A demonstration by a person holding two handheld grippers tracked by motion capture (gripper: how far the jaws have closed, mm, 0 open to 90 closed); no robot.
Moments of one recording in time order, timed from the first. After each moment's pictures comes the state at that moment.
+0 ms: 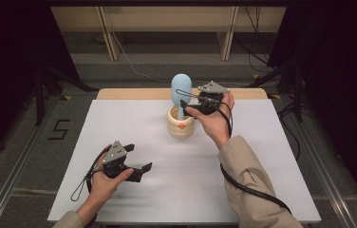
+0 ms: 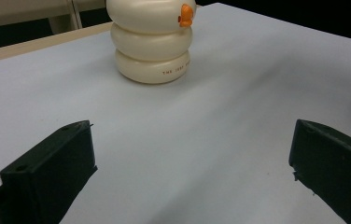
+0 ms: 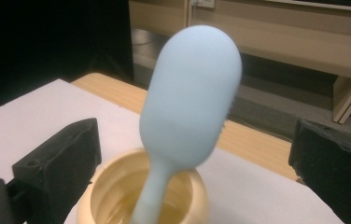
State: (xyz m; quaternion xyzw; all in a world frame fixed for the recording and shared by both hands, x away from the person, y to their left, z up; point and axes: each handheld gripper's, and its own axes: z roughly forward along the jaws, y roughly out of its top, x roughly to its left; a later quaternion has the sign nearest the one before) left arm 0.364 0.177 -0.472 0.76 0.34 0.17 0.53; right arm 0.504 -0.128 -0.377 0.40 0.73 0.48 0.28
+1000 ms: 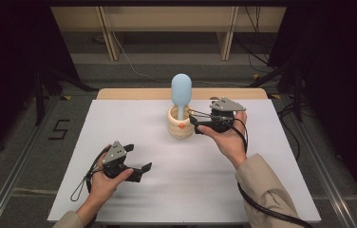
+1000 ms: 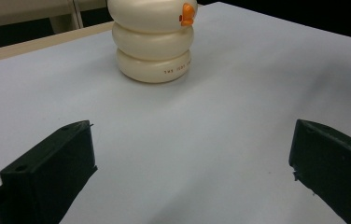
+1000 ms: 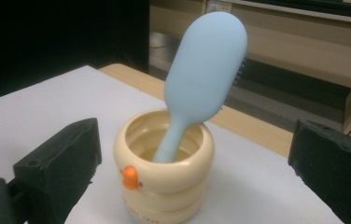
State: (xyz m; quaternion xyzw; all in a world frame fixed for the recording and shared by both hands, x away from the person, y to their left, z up) left arm 0.364 0.178 -0.472 0.76 0.34 0.17 0.52; right arm 0.451 -0.159 -0.383 0.36 0.74 0.50 0.28
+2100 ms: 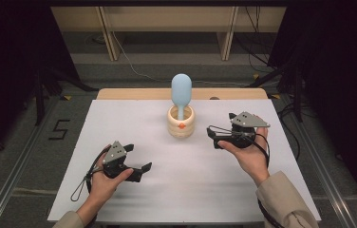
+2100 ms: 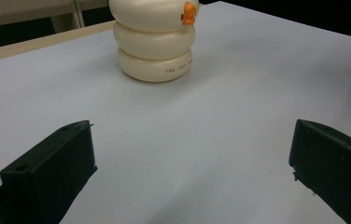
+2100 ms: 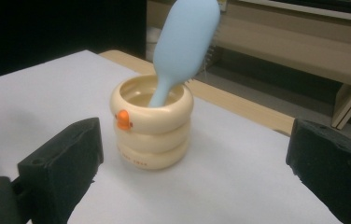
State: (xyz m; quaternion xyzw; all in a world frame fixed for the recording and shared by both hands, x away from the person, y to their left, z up) left arm 0.364 0.178 -0.472 0.76 0.34 0.17 0.52; right arm 0.409 -0.209 -0.391 0.36 0.74 0.49 0.28
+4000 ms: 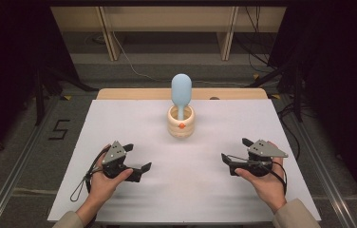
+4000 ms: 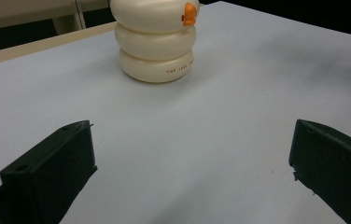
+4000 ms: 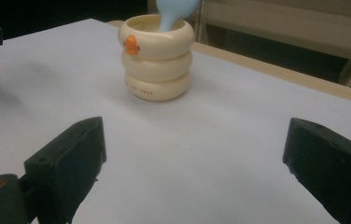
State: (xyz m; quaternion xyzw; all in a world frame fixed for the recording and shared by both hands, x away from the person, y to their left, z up) left arm 0.363 0.179 -0.471 0.76 0.34 0.18 0.52; right arm 0.354 -0.253 -0.436 0.37 0.75 0.48 0.27
